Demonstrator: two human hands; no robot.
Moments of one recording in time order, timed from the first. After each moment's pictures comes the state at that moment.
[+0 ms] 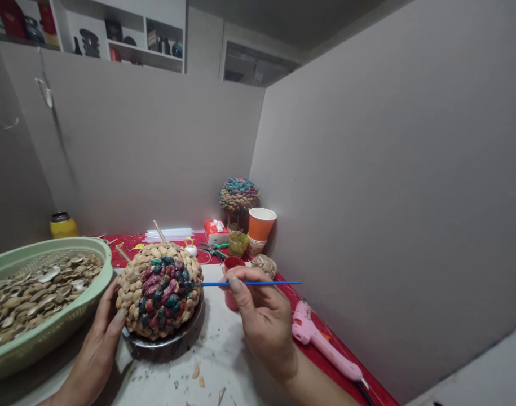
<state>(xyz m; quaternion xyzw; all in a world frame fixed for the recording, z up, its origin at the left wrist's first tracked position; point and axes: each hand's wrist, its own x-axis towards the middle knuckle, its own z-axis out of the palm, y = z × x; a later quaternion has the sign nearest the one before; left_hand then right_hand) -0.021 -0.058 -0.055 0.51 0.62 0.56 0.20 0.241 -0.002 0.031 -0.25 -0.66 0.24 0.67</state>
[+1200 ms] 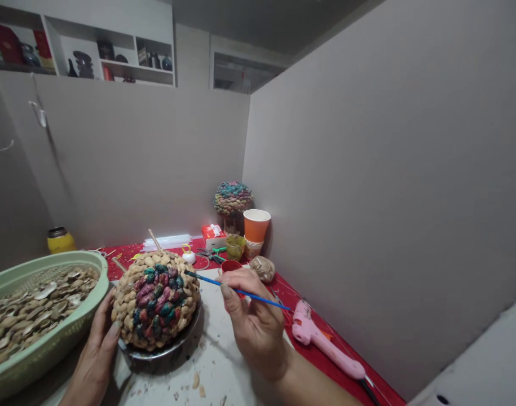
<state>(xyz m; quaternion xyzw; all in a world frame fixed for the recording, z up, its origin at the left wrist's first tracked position) -0.022 -0.057 -0.054 0.50 0.63 0.56 0.19 0.243 0.011 0.018 -0.19 -0.69 0.06 0.70</state>
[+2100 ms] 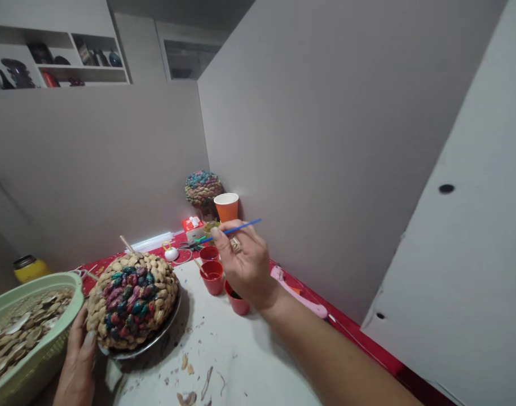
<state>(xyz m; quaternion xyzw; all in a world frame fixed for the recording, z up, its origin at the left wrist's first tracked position) -0.010 -0.056 -0.030 0.50 0.63 0.57 0.19 0.286 0.020 0.062 -0.35 -0.62 -0.03 0.70</state>
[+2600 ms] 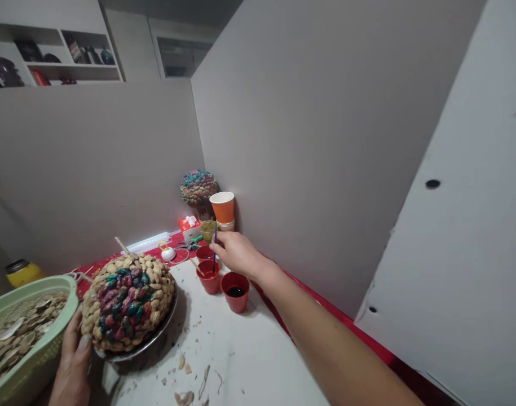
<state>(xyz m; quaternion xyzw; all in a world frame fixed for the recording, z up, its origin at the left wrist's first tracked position) -0.007 -0.058 -0.024 0.47 0.66 0.56 0.19 0.307 0.075 0.050 -0.51 -0.78 0.13 0.34</state>
